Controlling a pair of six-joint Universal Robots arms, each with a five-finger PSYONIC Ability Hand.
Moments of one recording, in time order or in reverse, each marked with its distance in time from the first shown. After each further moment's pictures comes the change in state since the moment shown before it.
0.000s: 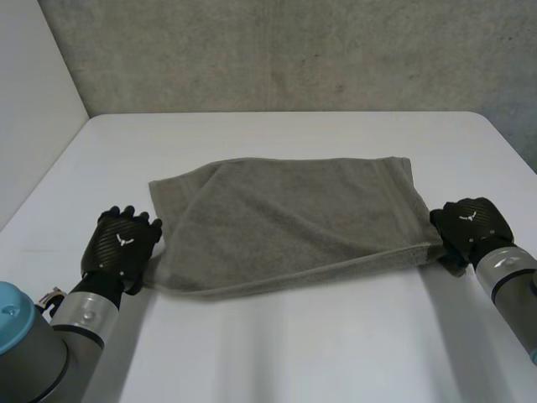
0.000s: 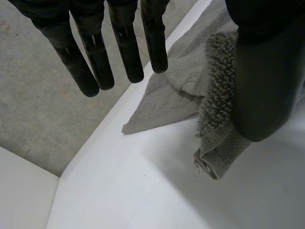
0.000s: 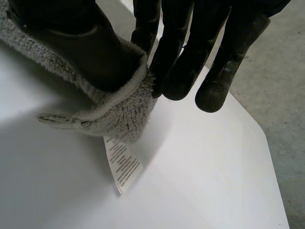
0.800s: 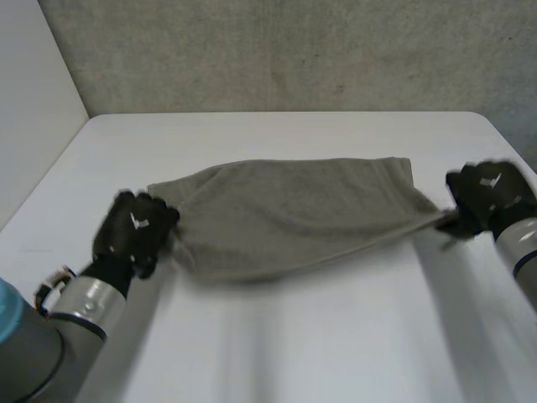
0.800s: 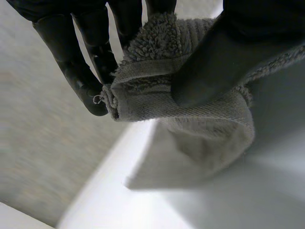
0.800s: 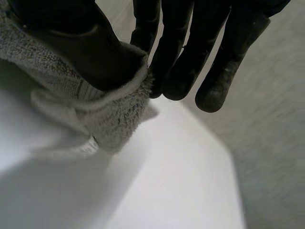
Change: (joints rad) left arm -0.044 0.133 0.048 -0.061 0.090 -0.022; right arm 0.000 -0.186 -0.045 0.064 -0.001 0.062; left_hand 0.798 0.876 0.949 0.916 0.876; right_hand 0.000 0.000 0.000 0.000 0.000
